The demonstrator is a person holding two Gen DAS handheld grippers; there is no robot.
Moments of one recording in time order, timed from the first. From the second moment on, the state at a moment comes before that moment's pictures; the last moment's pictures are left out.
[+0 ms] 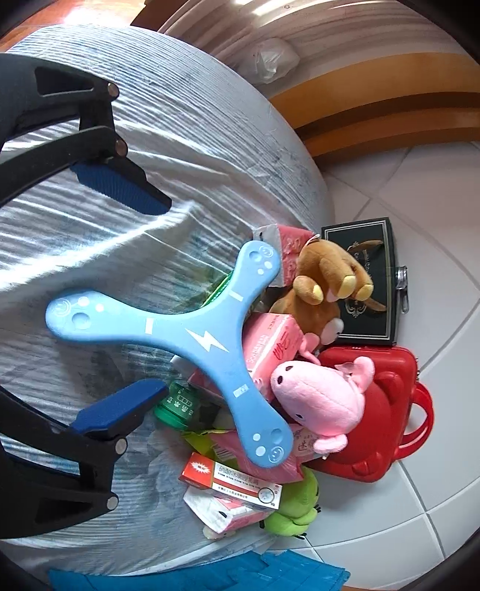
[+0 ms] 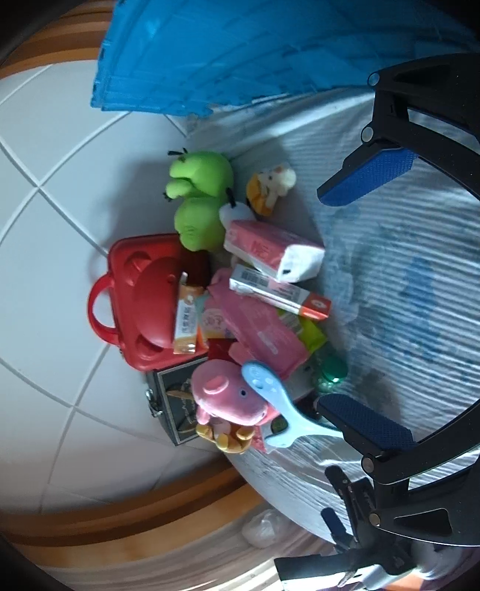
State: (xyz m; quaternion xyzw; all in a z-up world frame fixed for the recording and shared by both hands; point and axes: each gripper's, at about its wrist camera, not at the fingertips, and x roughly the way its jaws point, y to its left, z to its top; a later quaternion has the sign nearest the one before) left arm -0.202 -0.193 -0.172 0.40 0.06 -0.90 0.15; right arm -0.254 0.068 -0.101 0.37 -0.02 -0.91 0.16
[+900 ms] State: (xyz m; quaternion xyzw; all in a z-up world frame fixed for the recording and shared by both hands) left arm -0.270 -0.200 -0.235 0.43 0.06 -0.89 0.13; right arm -0.343 -0.065 -0.229 0.48 0.02 -0.84 0.25
